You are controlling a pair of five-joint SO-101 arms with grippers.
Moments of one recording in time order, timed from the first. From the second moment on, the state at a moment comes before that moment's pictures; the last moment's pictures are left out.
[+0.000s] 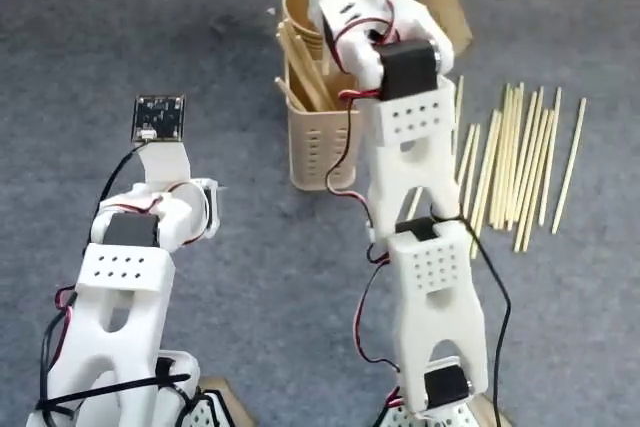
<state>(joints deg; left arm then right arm) -4.2 -42.0 55.7 49.2 9.0 -21.4 43.1 -94.5 73.6 -5.8</state>
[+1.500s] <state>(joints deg) -1.0 -42.0 57.0 48.0 5.9 -23.0 -29.2 -18.6 88.1 -1.1</state>
